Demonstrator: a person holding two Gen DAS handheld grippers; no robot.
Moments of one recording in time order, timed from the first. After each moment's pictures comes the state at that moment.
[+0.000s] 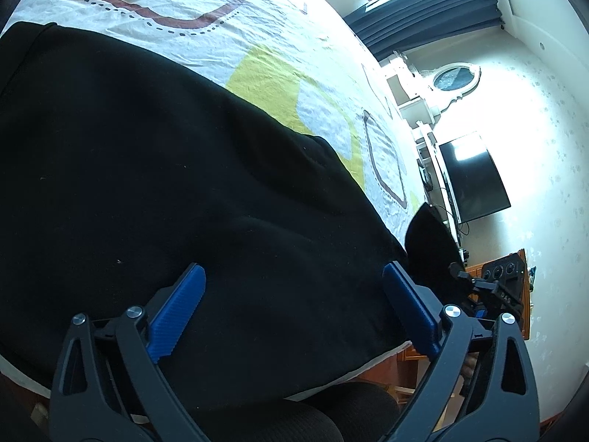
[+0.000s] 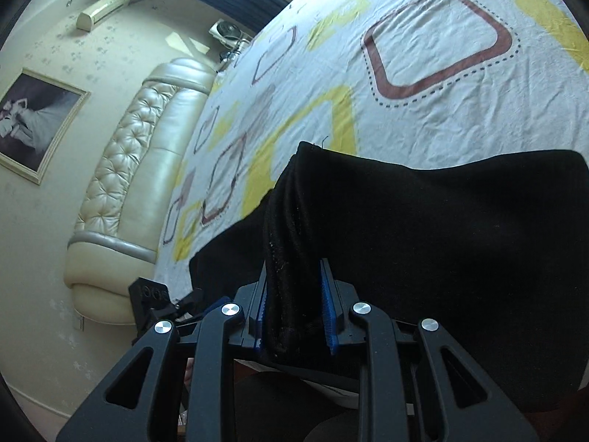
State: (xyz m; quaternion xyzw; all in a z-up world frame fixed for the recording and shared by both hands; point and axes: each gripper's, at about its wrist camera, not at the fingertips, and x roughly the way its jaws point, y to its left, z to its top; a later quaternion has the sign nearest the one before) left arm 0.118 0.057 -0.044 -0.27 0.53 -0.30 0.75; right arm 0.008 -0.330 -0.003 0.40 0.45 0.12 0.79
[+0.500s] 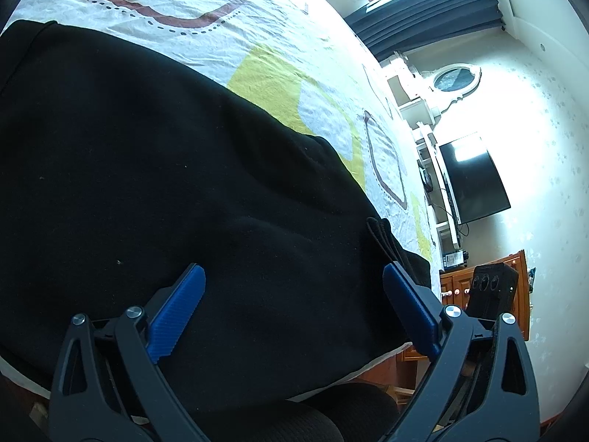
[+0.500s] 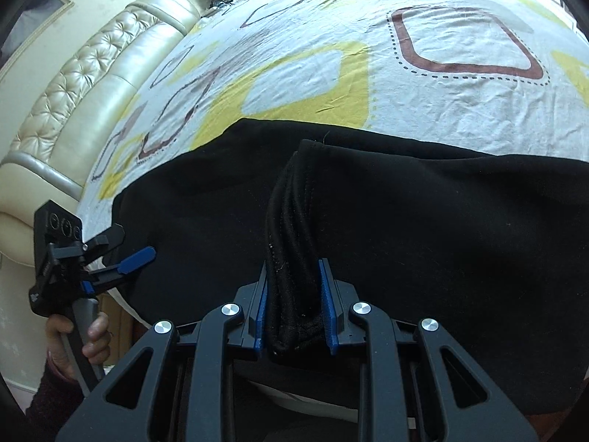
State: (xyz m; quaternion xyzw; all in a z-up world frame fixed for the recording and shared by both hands) left arm 0.120 0.056 -0.047 -0.27 0.53 -0.30 0.75; right arm 0.015 -0.252 -0.023 0.21 0.52 0.06 0.83
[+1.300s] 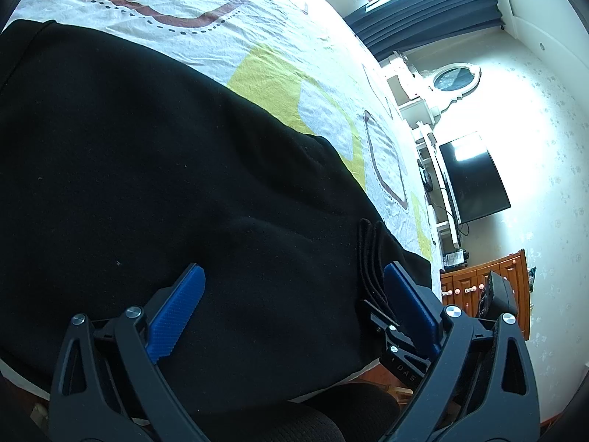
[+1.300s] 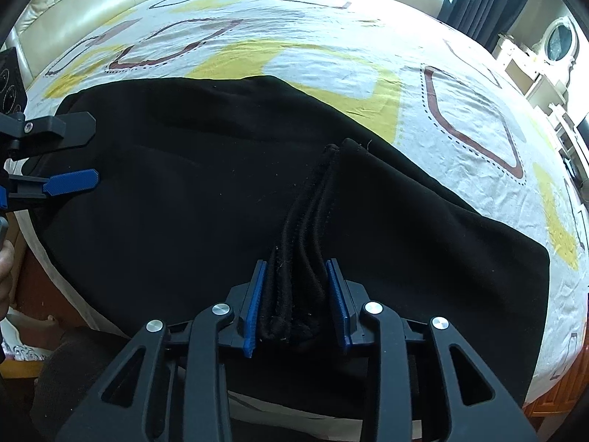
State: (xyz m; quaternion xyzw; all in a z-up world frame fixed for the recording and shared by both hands) left arm 0.120 0.055 -0.047 -0.27 0.53 -0.30 0.75; right arm 0.015 -0.172 -0.031 -0.04 0.53 -0.01 0.85
